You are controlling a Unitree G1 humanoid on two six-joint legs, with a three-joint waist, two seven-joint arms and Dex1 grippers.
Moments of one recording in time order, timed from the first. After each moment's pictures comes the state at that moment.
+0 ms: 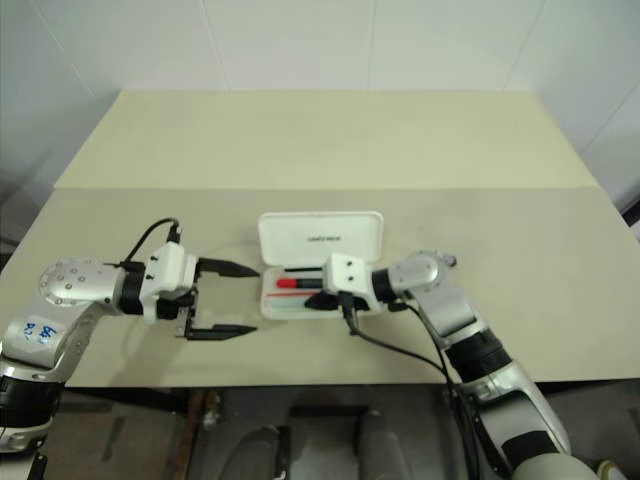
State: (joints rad) left arm -0.35 0.83 -0.01 -0.23 -0.42 0.29 -1.17; right arm -0.65 -0.45 0.37 0.12 0.09 0.17 1.24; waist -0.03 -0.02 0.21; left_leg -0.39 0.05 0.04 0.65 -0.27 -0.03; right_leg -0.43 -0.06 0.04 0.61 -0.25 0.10
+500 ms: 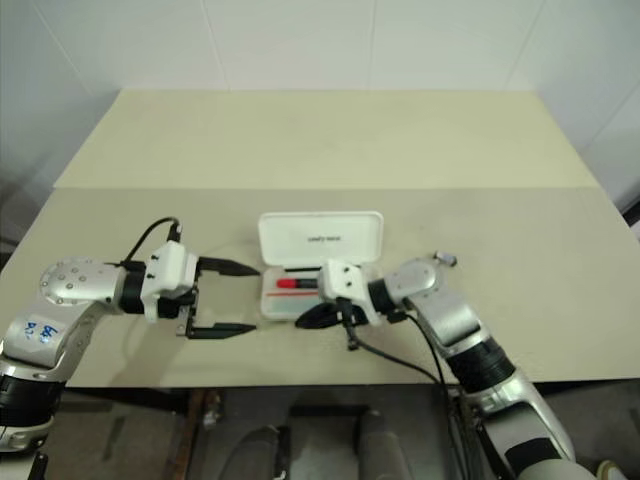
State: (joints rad) left arm -0.35 0.82 -0.01 -0.23 -0.42 0.29 -1.16; right arm -0.61 -0.47 0.34 -0.08 0.28 0.39 1.30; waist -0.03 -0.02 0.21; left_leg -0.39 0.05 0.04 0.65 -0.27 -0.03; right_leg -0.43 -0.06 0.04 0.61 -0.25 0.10
